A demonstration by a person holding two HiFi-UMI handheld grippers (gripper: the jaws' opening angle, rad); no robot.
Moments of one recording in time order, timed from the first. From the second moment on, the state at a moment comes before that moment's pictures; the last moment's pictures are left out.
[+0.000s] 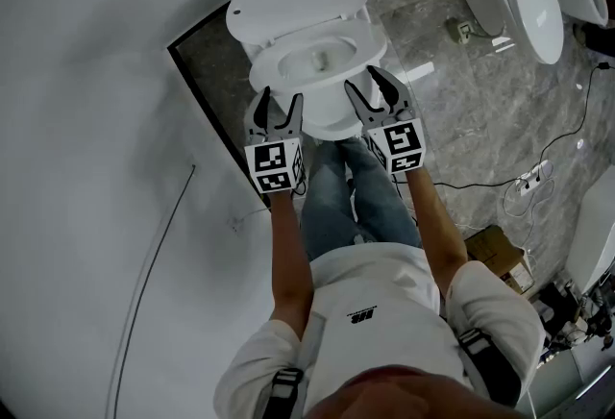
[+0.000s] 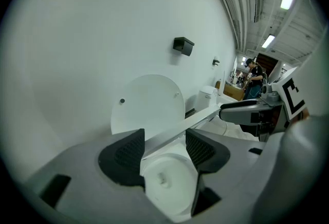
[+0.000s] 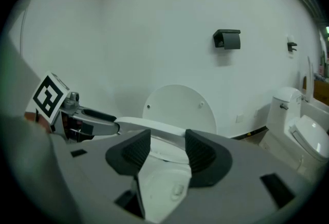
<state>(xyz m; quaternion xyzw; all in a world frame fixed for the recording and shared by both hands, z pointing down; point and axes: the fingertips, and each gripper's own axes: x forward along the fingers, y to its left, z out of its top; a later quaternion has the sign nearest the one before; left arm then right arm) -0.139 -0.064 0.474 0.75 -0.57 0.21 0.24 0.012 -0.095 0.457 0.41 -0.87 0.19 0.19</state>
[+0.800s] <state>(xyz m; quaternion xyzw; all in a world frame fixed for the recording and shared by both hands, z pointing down) -0.153 -0.099 0.461 0.75 -0.59 0.19 0.23 0.003 -0.132 0.444 0.43 -0.87 0.18 0.17</state>
